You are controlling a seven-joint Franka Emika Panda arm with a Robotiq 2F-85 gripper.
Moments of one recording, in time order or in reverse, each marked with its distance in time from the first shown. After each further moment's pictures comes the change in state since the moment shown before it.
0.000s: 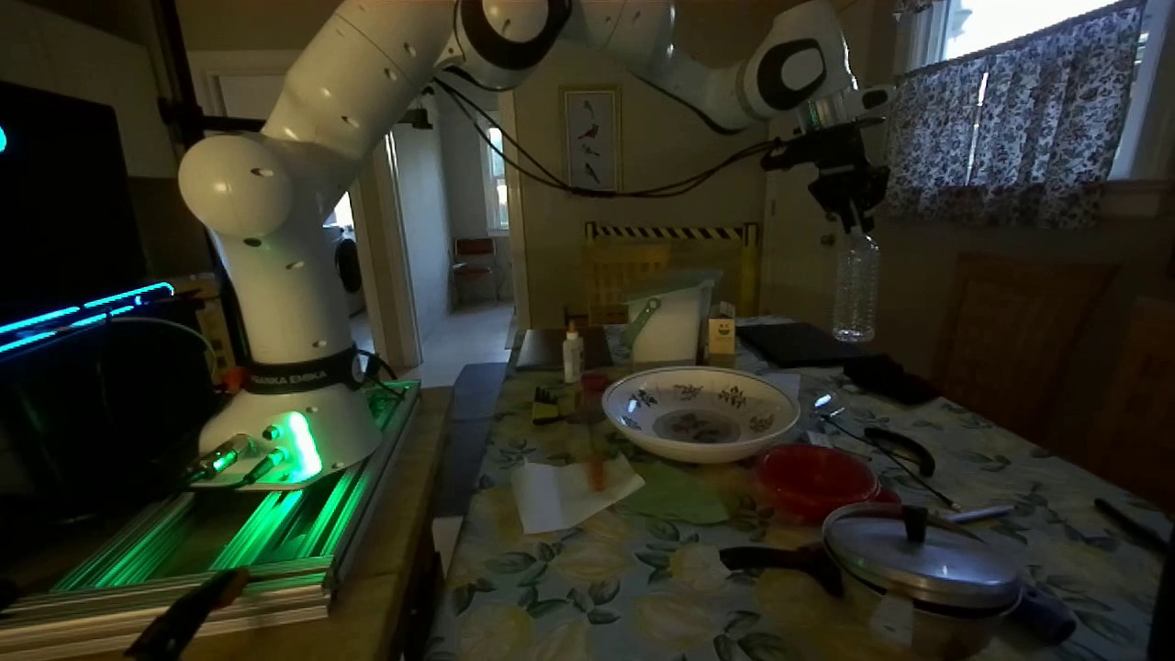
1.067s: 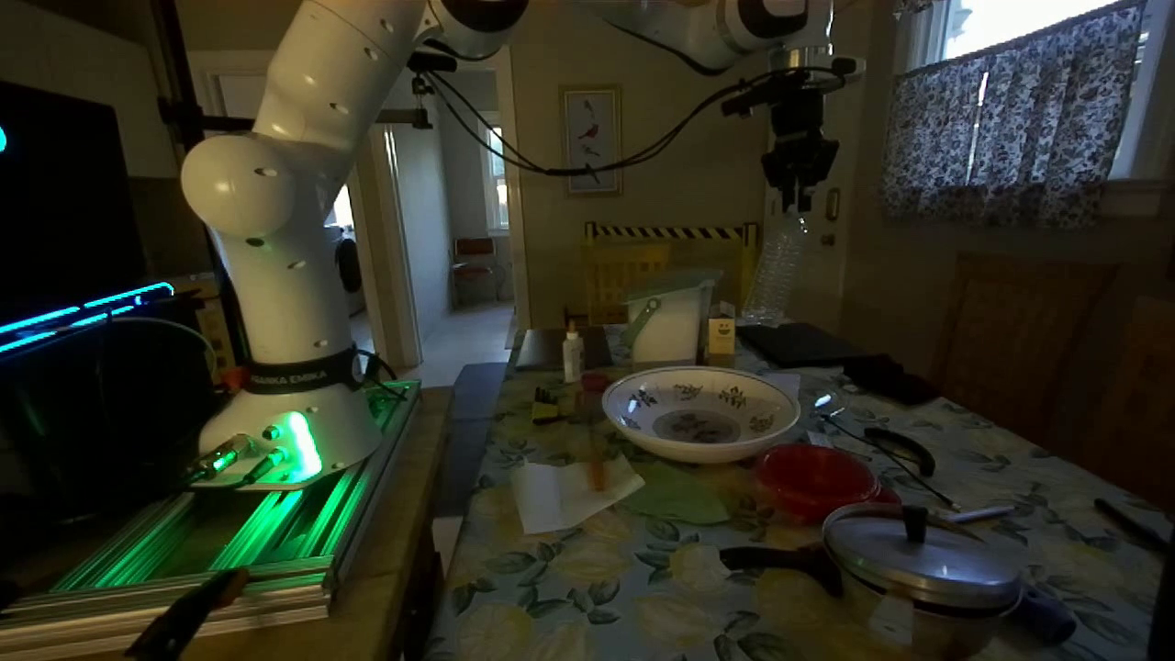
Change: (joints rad) arm 0.022 -0.138 0.008 -0.002 0.006 -0.531 0.025
